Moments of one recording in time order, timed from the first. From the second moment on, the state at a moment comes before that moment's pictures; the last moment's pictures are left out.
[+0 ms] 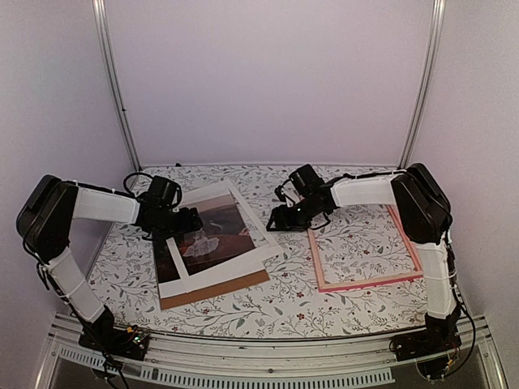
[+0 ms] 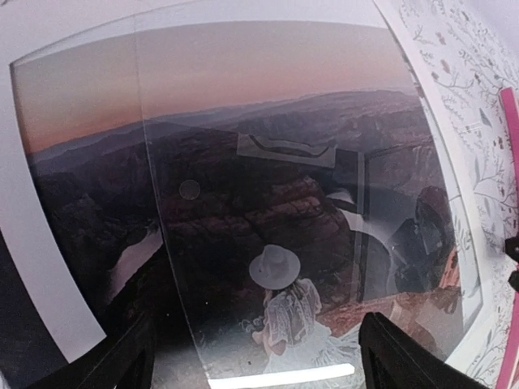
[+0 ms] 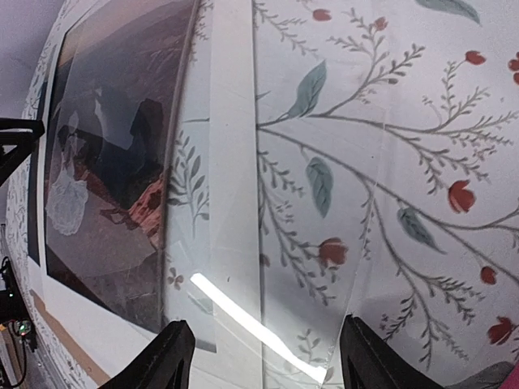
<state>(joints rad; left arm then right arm) -0.38 1.70 0.87 -0.10 0.00 -0.56 0.67 2.24 1.61 -0.34 -0.33 0.38</state>
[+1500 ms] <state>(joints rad) -0.27 1.81 0.93 0.00 0.16 -0.60 0.62 2.41 1.83 -0.25 -0.43 0.69</state>
